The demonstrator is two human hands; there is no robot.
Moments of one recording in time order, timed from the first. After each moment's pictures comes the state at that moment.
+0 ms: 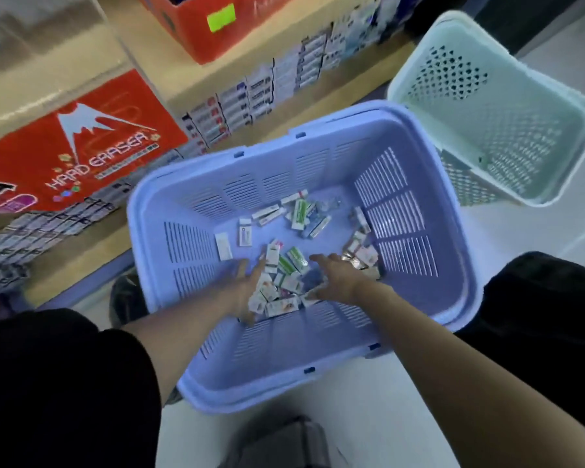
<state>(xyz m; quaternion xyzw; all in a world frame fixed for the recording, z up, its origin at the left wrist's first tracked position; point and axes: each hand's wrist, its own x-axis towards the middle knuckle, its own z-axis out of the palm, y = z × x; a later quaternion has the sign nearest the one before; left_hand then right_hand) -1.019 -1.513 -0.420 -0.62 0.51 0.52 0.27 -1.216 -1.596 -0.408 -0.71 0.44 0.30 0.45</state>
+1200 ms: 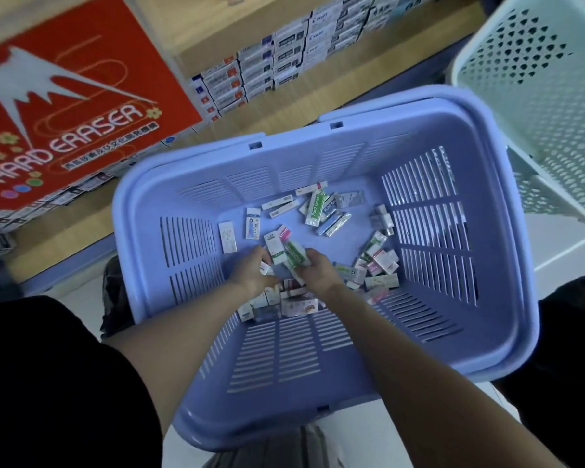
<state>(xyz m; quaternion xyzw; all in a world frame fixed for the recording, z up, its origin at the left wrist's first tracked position) -1.028 -1.513 -0.463 -0.78 0.30 0.55 -0.04 -1.158 -1.567 -0.466 -0.48 0.60 0.12 0.63</state>
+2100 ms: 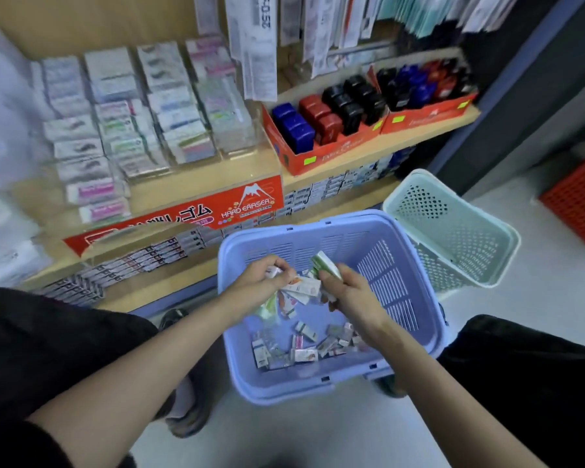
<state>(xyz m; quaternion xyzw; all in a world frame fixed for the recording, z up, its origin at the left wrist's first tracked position) -1.003 -1.495 -0.220 -0.67 0.36 0.55 -0.34 -1.177 -1.557 -0.230 -0.56 0.48 -0.17 0.66</state>
